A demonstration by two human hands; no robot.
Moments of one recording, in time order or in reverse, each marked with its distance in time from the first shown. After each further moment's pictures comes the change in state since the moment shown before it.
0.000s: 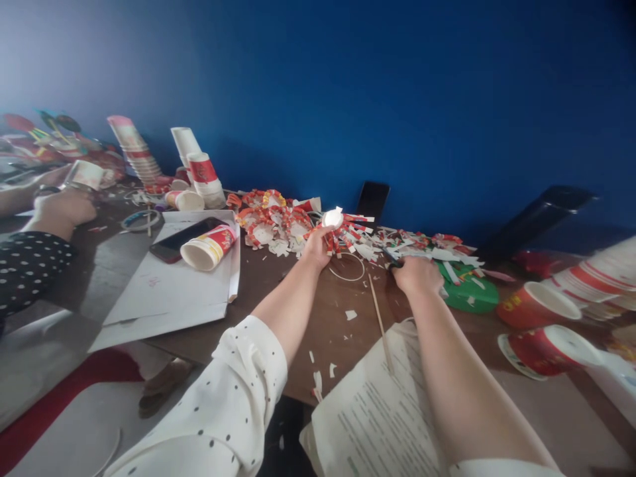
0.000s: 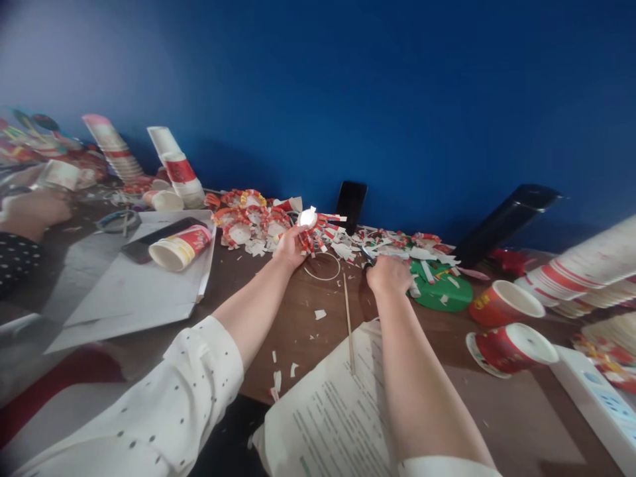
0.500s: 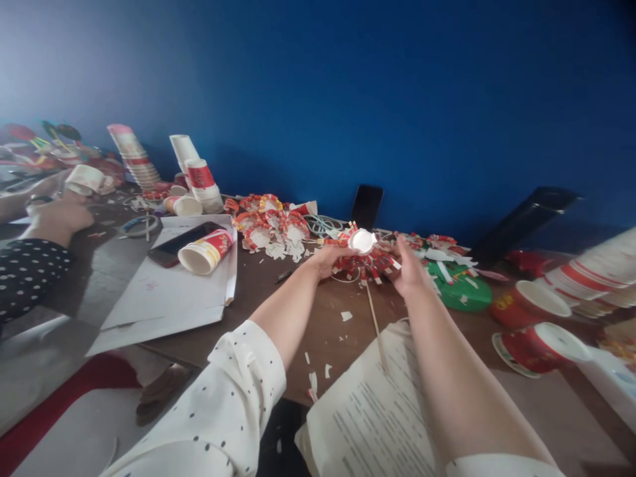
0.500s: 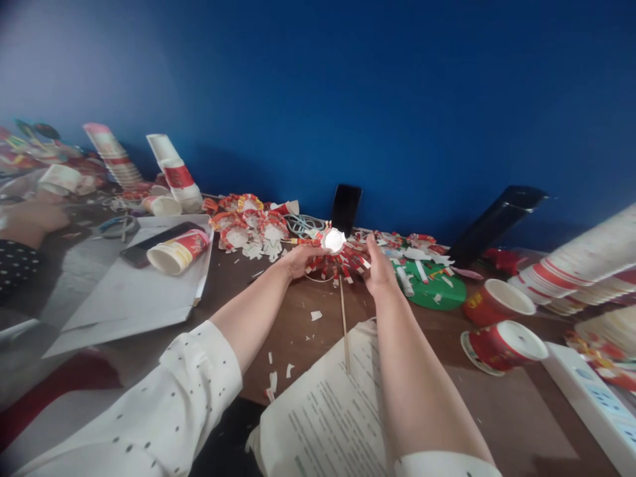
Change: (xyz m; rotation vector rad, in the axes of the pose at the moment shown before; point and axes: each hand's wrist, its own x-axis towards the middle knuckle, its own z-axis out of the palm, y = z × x) left_hand -0.026 -0.017 0.008 0.378 -0.259 -0.222; right_hand 0.001 -0.015 0.007 1.436 -0.205 -0.101
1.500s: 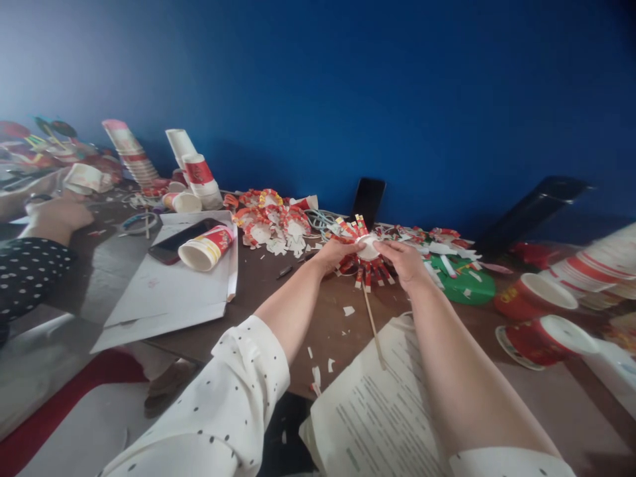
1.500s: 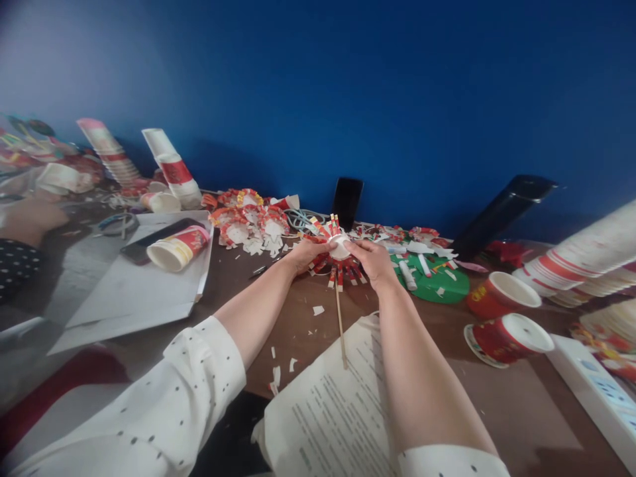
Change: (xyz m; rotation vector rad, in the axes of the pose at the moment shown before) left_hand 0.013 -0.014 -0.002 0.186 -0.067 0.183; right_hand -0.001 0.004 -0.003 -0.119 -0.006 -0.087
